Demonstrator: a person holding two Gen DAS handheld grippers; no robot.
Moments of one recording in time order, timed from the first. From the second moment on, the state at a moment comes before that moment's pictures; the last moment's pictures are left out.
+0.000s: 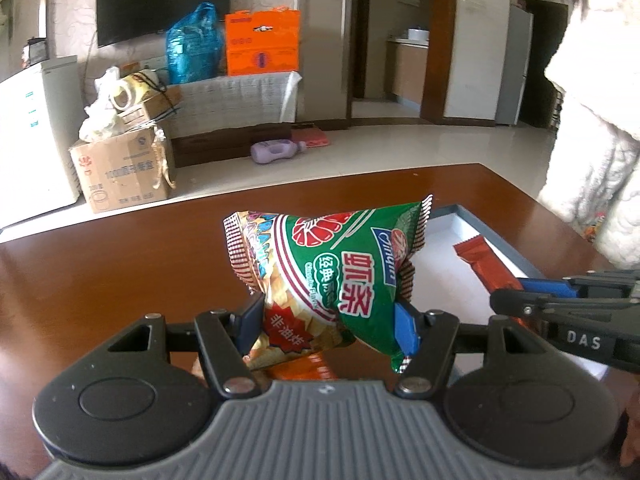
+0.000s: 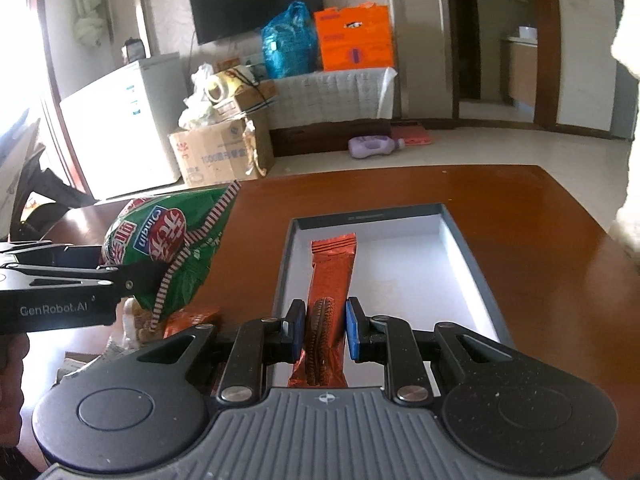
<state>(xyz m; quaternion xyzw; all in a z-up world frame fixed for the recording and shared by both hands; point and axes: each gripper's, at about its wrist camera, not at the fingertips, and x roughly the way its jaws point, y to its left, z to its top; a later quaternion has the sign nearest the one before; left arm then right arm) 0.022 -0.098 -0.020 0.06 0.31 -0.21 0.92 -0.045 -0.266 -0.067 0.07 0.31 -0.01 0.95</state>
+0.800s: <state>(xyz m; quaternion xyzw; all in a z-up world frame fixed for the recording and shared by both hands) 0.012 -0.233 -0.034 0.11 0.32 -0.28 0.90 -0.070 -0.319 -0.077 0.09 0.31 -0.06 0.95</state>
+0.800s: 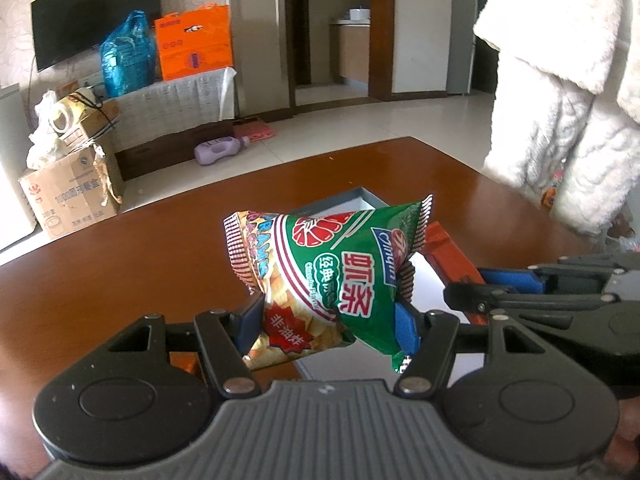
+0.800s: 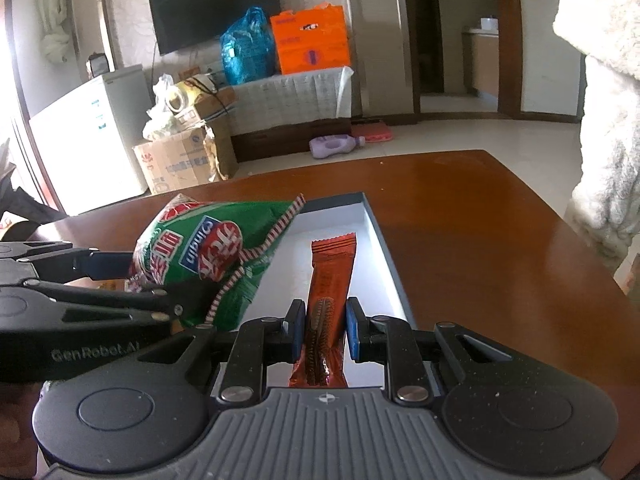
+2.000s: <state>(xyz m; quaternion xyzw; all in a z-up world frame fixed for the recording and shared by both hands) 0.030 -0.264 -0.060 0.17 0.36 -0.32 0.86 -0.056 -0.322 -0.100 0.06 0.37 -0.07 0.92</state>
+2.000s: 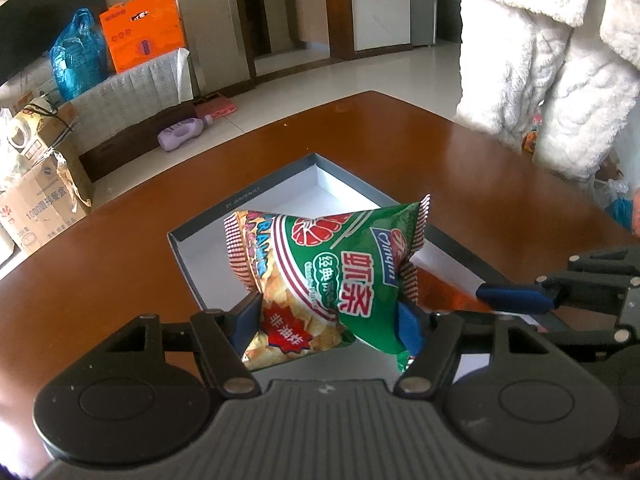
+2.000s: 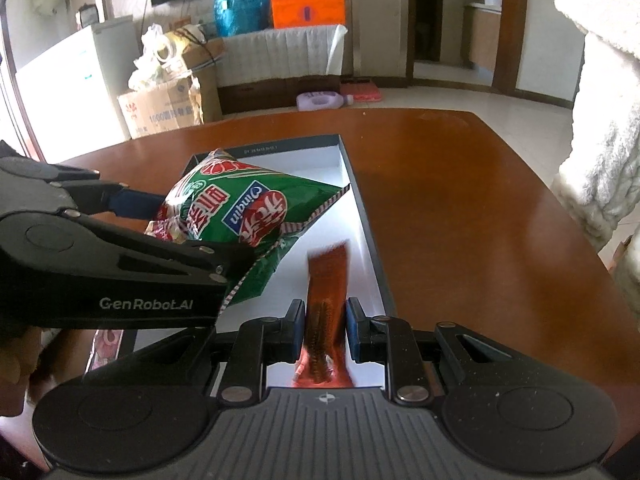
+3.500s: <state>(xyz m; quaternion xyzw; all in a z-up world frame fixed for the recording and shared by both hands) 0.032 -0.187 -0.005 0.11 0.34 -0.26 0.90 -0.076 -0.309 -0.068 0.08 0.28 -0.07 0.95</state>
